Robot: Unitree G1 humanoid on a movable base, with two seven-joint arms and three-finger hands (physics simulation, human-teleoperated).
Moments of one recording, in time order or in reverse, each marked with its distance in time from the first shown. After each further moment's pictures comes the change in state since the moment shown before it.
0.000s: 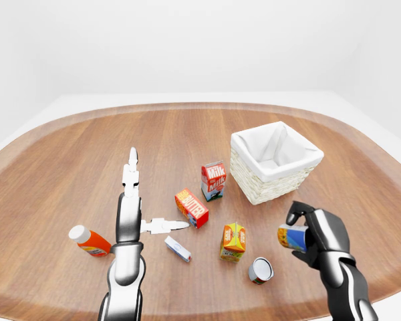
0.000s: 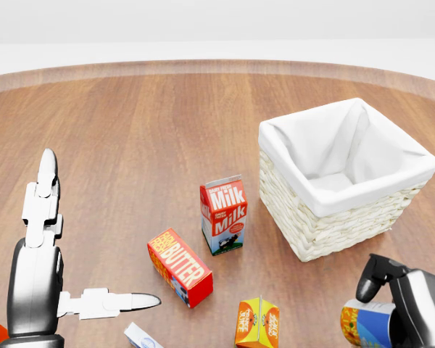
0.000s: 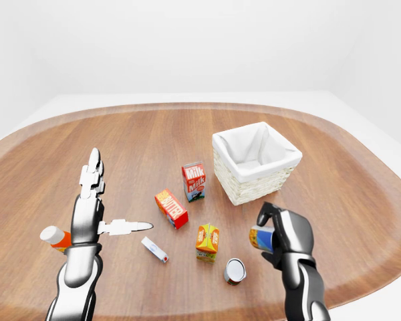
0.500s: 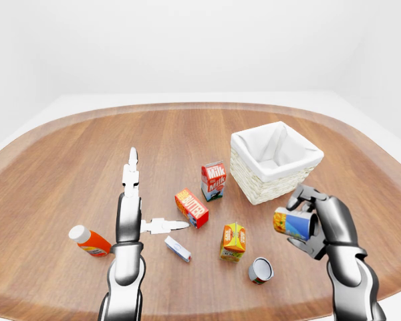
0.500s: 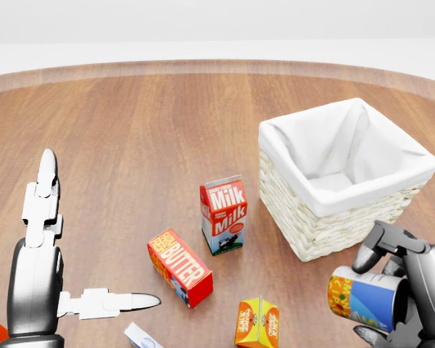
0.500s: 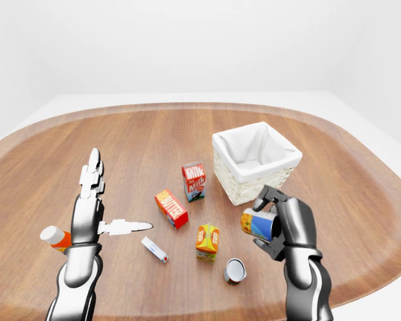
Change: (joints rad) left arm 0.000 0.000 0.000 0.000 0.000 0.000 0.000; right arm -0.015 0.073 -0.041 -0.237 0.231 0.000 0.137
